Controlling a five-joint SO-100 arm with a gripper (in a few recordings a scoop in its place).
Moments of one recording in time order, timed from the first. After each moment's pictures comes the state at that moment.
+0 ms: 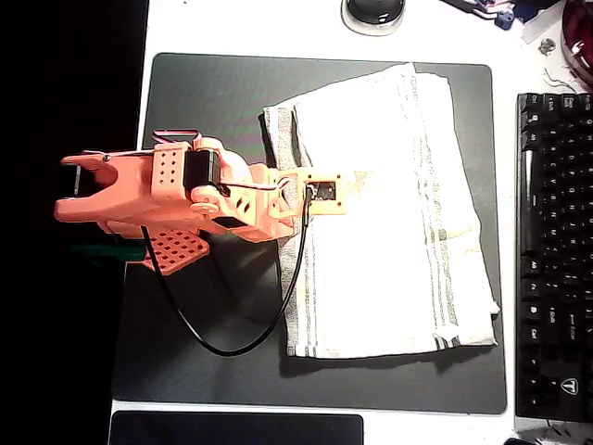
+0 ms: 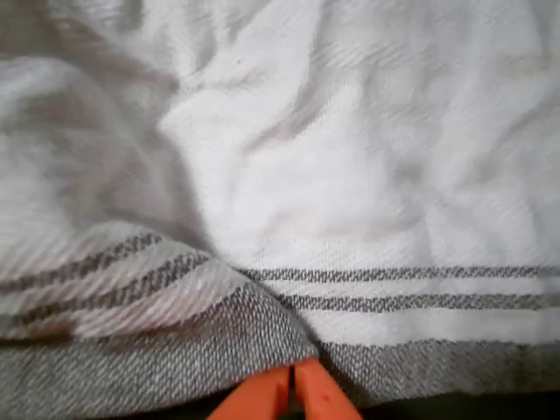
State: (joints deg) arm -2.0 191.2 173.8 82.3 -91.7
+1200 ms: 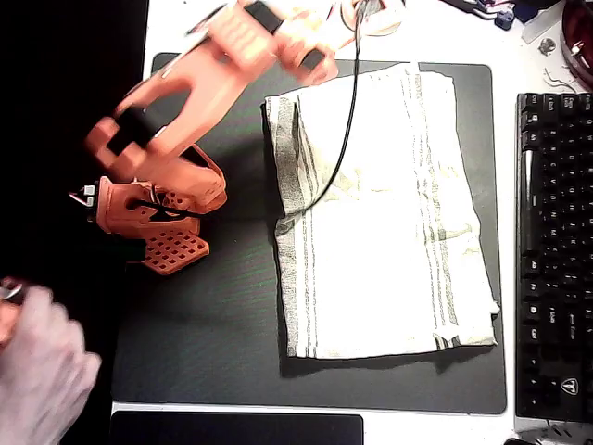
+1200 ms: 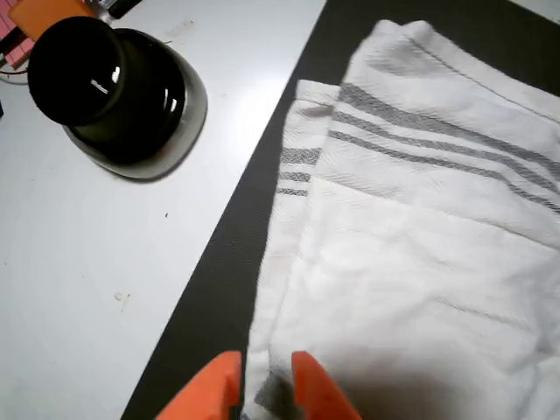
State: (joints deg) arm -47.3 101.0 100.3 68.6 -67.9
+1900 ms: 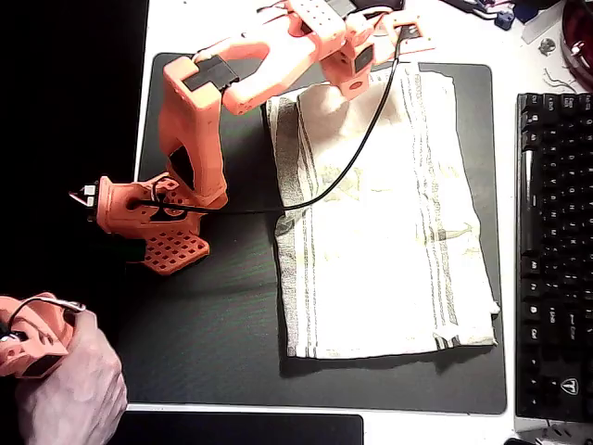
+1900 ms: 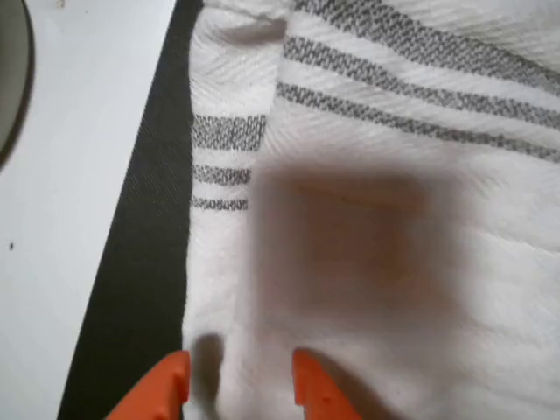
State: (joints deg) arm -42.9 77.3 92.1 67.3 -69.3
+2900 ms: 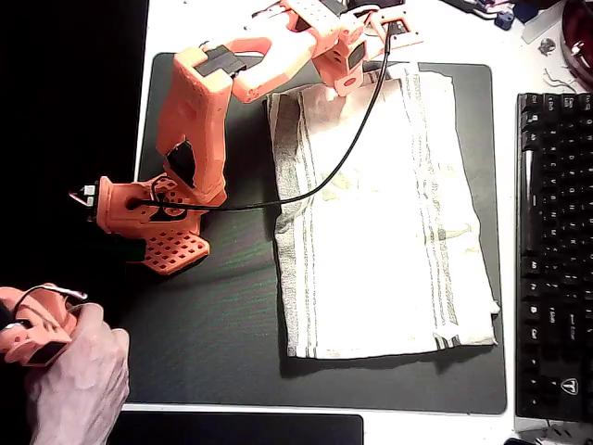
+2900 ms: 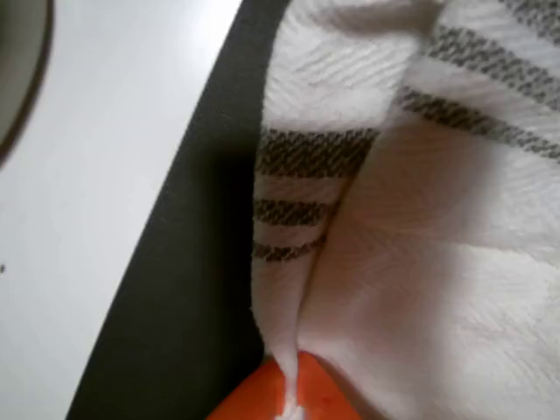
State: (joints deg) arm -46.1 70.6 92.5 61.8 -68.7
